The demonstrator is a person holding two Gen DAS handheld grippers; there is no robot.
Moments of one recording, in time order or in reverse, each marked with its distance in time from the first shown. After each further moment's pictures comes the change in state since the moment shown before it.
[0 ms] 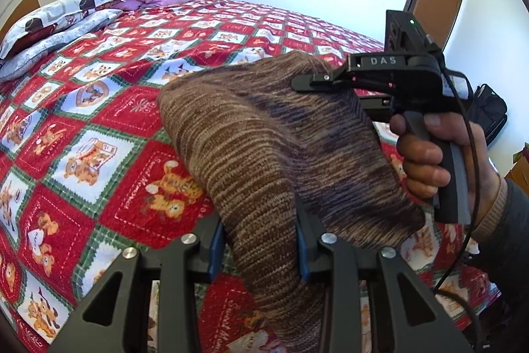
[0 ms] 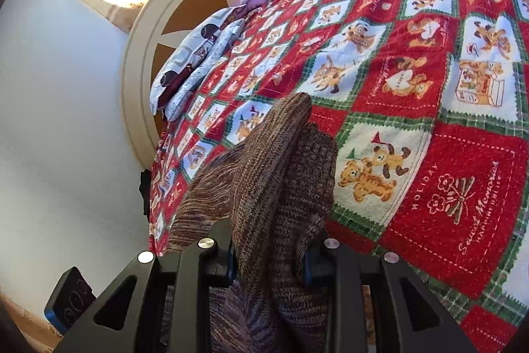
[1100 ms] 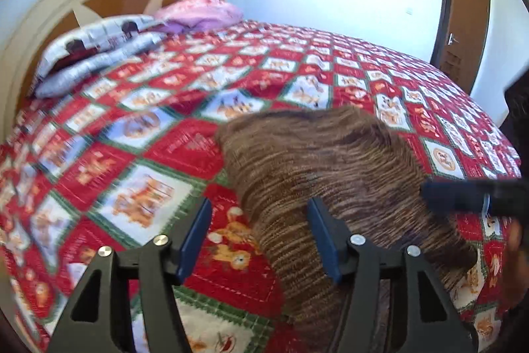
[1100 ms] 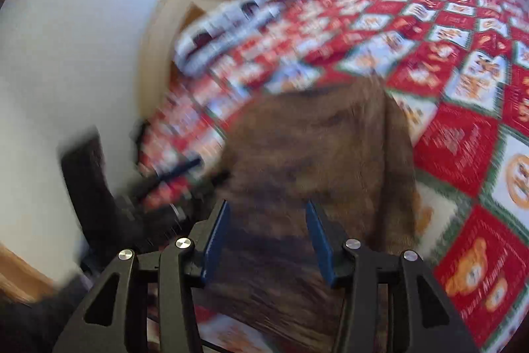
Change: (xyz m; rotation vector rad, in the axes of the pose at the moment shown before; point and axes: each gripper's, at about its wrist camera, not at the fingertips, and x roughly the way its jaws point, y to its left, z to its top) left arm 0.013 0.028 0.020 -0.029 -0.102 0.202; right arm -0.037 0.069 -0.090 -0.281 0.051 -0.140
